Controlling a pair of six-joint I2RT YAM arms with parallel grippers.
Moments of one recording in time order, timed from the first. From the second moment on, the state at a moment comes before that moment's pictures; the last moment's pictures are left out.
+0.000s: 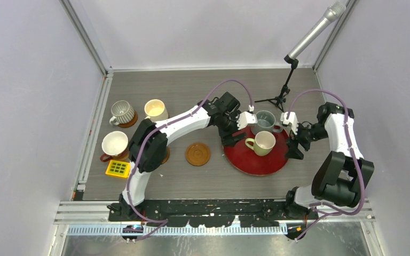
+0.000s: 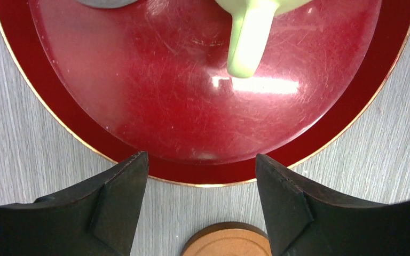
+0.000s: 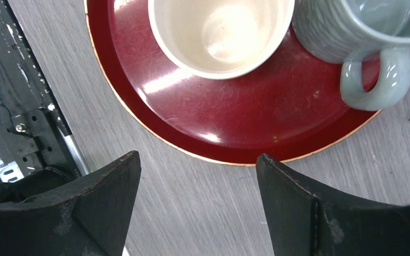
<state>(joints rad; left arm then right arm) -0.85 2.05 1.70 -0.67 0.39 0.52 -0.35 1.42 1.09 -1.32 -0.67 -1.54</state>
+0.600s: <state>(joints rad) -1.00 2.30 2.07 -0.78 0.32 0.53 -0.56 1.40 1.07 -1.36 -0.75 -1.44</state>
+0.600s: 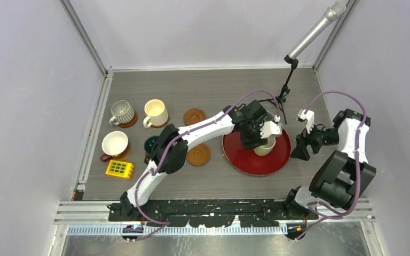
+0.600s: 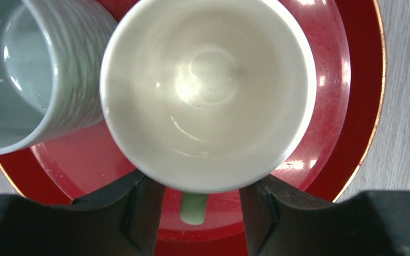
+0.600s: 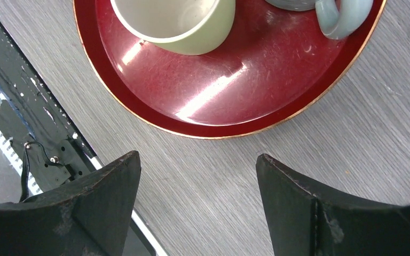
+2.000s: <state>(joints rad) -0.63 1.74 1.46 -0.49 0.20 0.18 -0.64 1.38 1.11 -1.38 -0.84 -1.24</state>
